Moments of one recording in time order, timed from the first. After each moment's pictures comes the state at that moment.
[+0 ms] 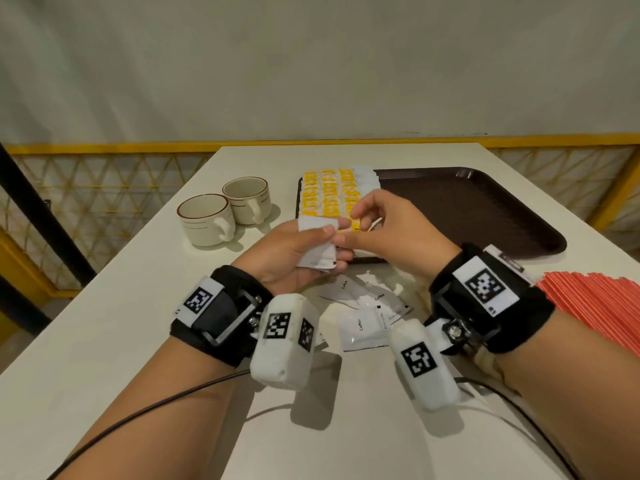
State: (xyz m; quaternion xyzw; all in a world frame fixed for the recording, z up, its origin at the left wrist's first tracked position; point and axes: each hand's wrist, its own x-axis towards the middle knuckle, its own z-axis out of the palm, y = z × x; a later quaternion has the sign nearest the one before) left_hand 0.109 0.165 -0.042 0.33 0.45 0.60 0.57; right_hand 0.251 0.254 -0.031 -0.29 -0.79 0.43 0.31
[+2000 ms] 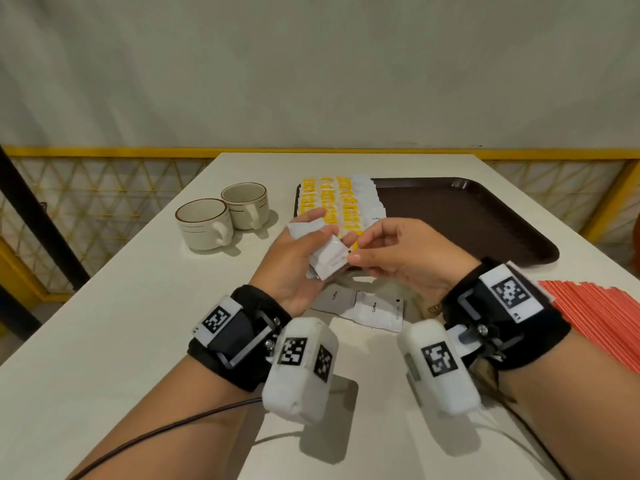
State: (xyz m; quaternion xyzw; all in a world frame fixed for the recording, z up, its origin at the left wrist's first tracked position) left_hand 0.130 0.170 -0.053 0.25 0.36 0.73 0.52; right_hand 0.272 0.251 -0.035 -0.29 -0.66 0.64 0.26
